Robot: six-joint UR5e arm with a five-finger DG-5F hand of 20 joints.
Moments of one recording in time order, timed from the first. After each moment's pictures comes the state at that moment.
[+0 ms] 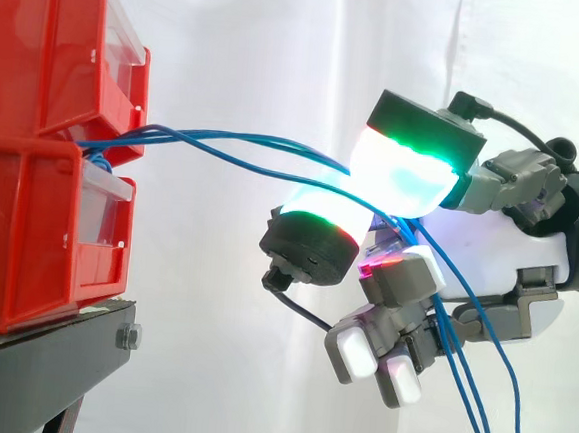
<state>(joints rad) 0.08 -2.29 -1.08 -3.06 -1.54 -0.03</state>
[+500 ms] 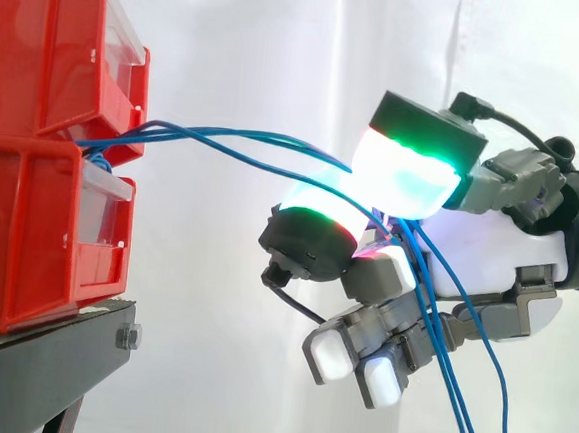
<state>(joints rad) 0.08 -2.29 -1.07 -3.06 -1.54 -0.02</state>
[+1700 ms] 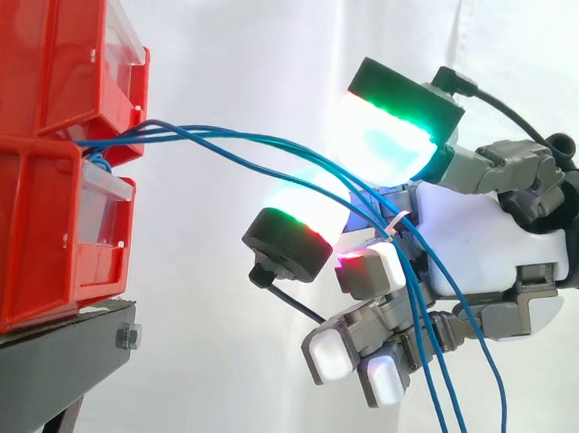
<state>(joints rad) 0.08 -2.29 -1.07 -3.07 -1.54 -0.02</state>
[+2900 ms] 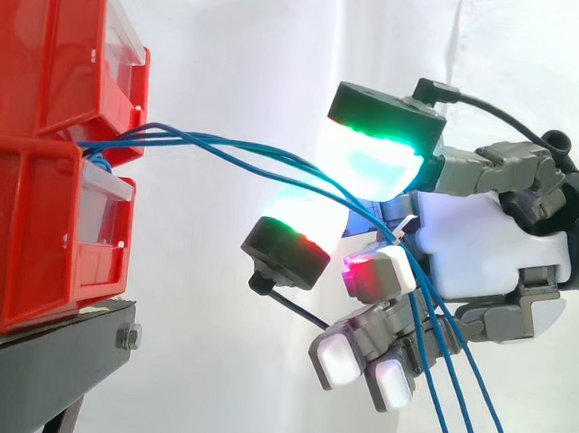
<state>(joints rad) 0.08 -2.29 -1.07 -3.08 -1.54 -0.02</state>
